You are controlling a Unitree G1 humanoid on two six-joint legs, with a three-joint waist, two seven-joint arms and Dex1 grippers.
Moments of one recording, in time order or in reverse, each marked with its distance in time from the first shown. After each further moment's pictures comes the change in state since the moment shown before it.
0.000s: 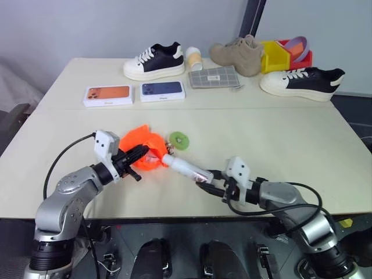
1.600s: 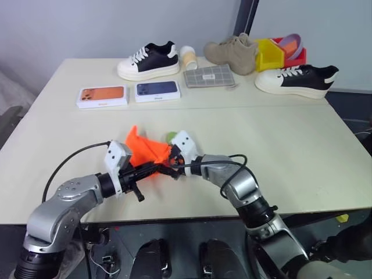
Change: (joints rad) left arm 0.077 0.122 -0.064 -0.145 -0.078 0.103 -0.062; right arm -0.412 0.441 0.104 0.406 -0.116 0.221 -0.129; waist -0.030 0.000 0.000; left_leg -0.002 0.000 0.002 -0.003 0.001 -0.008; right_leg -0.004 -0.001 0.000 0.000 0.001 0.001
